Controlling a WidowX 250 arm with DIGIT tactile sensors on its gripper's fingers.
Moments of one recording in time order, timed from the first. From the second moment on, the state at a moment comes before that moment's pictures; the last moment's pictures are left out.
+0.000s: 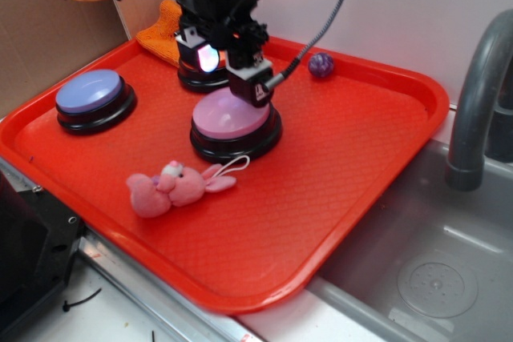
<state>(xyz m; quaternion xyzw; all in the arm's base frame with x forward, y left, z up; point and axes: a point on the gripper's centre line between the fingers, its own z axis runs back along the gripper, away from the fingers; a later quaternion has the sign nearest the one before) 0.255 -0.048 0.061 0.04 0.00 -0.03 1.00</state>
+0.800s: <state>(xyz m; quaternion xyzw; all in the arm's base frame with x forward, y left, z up) 0.247 -0.059 0.062 0.05 0.02 -0.06 1.00</state>
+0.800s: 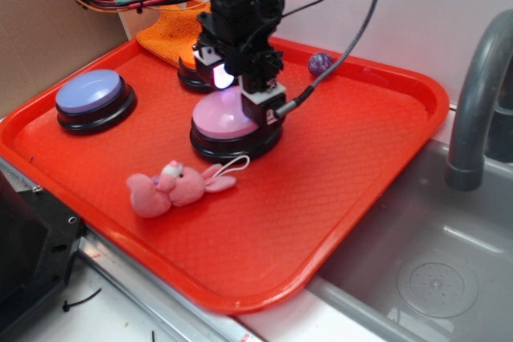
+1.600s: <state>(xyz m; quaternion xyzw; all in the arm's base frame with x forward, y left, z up) 0.233 -0.045 0.105 0.05 -0.01 -0.03 1.00</state>
